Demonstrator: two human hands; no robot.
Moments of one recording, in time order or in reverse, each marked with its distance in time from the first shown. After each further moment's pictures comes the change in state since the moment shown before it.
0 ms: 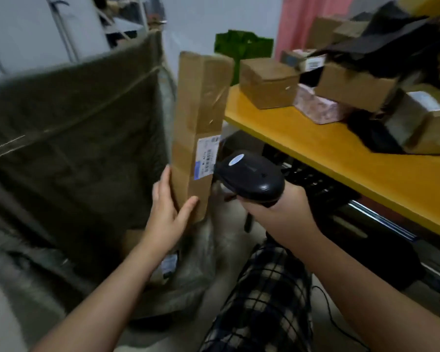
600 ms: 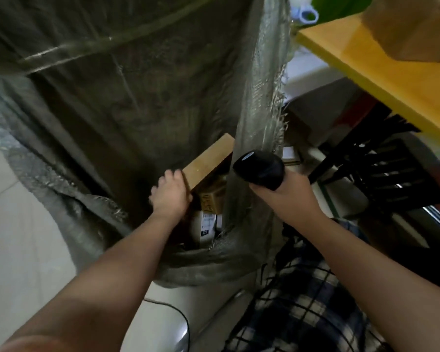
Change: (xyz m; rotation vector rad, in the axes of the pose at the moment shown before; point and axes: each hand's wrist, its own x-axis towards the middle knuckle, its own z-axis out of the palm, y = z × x) left_hand 0.003 -0.177 -0.030 0.723 -0.272 -0.554; right_hand 0.041 0.079 0.145 -0.234 -0.401 0.183
